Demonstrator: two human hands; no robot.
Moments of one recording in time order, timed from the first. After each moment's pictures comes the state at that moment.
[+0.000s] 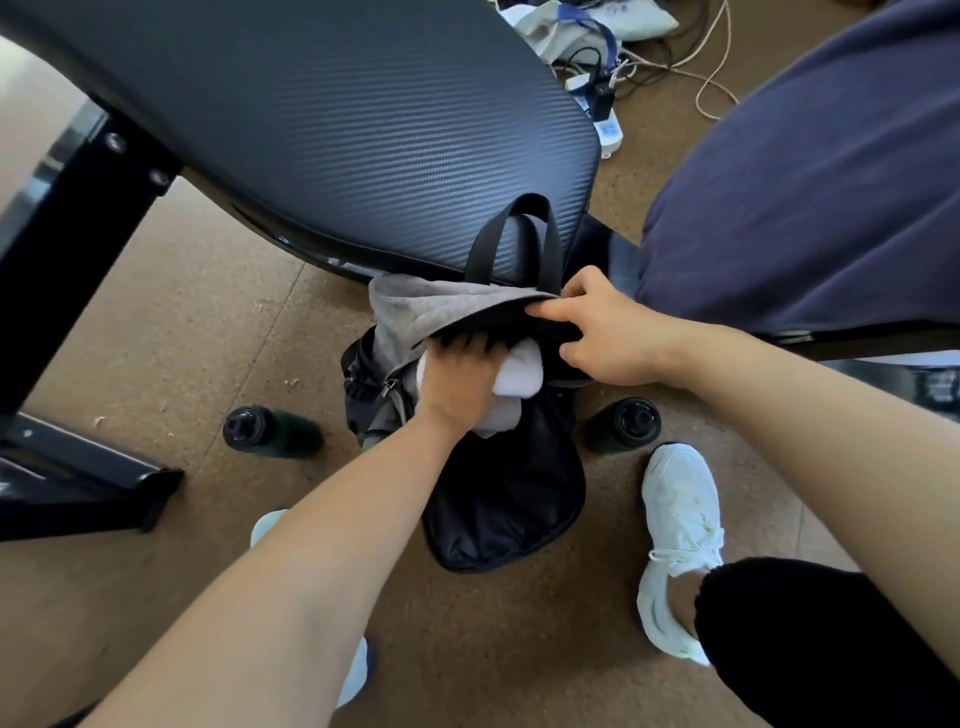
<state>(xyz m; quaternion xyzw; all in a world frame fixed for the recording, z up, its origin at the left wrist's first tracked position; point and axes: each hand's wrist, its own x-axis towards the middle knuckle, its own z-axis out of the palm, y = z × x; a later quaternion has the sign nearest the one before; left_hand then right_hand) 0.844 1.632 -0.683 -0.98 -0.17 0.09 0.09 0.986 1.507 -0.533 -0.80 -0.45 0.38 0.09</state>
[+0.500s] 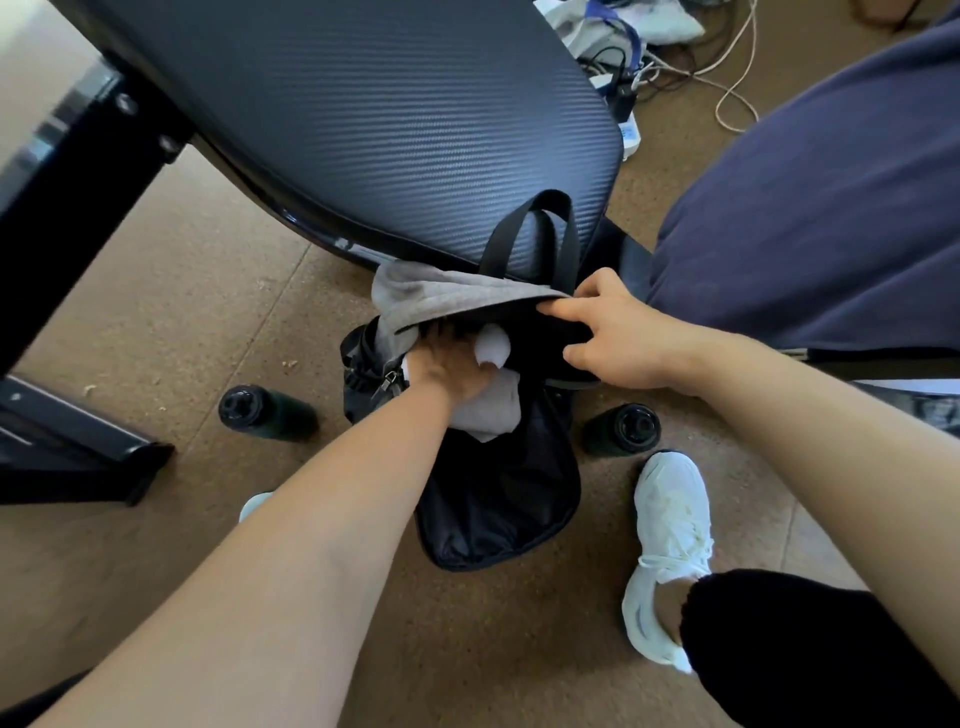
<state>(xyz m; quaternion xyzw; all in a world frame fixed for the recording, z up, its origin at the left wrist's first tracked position) 0.848 1.651 -0.677 -0.91 -0.33 0.25 -0.06 0.983 1.510 -0.524 -0.80 -0.45 0.38 0.08</state>
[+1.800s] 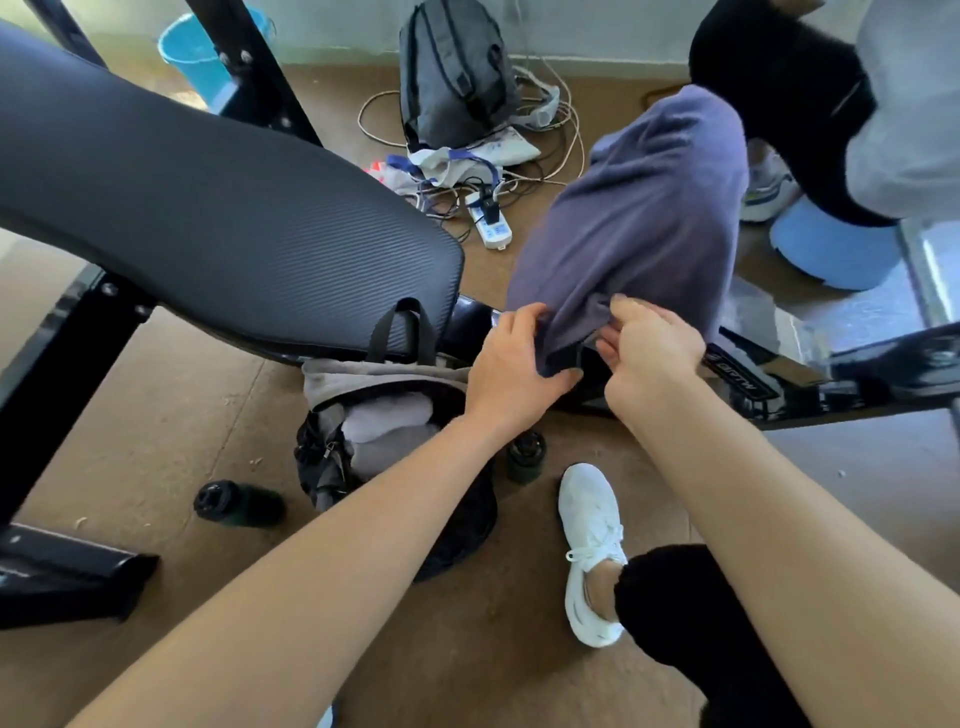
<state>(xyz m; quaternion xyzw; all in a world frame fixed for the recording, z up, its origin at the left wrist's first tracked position) 0.934 1.470 -0.477 -0.90 -0.22 -0.10 -0.36 1.009 1.370 -0.412 -0.59 0.26 0.17 0.74</state>
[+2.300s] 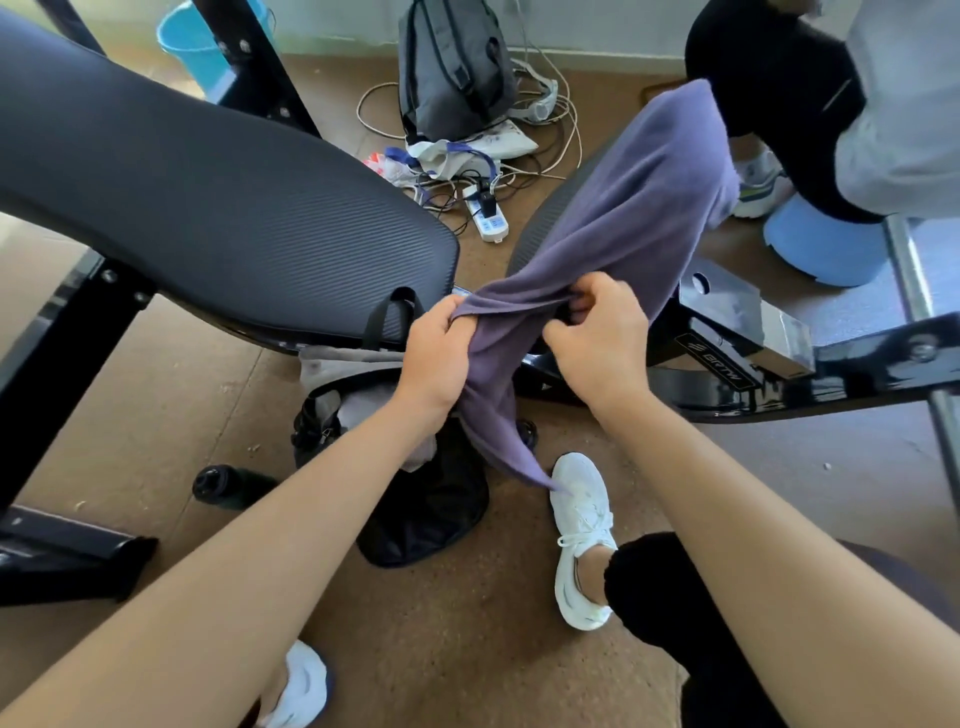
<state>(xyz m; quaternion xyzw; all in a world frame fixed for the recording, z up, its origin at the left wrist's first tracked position) 0.897 1.496 -0.438 -0.68 -0.30 -0.19 -0.64 0.989 1.364 -0.411 -0.86 -0.16 0.08 0.47</state>
